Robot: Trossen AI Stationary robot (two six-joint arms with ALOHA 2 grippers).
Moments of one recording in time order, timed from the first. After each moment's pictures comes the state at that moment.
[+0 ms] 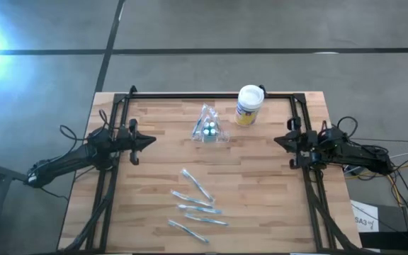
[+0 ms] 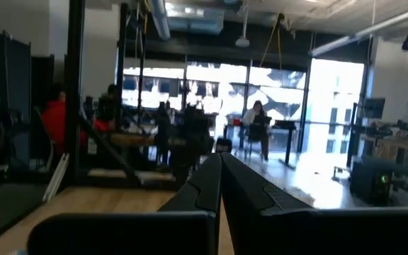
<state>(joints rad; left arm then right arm) 0.36 0.07 0.01 0.06 0.20 -0.11 -0.12 0.00 0.11 0.17 -0.10 -0.03</state>
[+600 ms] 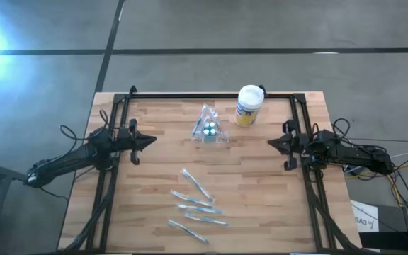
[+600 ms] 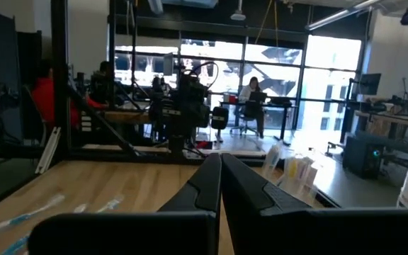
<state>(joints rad) 0.36 0.07 0.01 0.04 0.18 -0.10 -0.12 0.02 0.03 0.17 -0.07 -0.03</state>
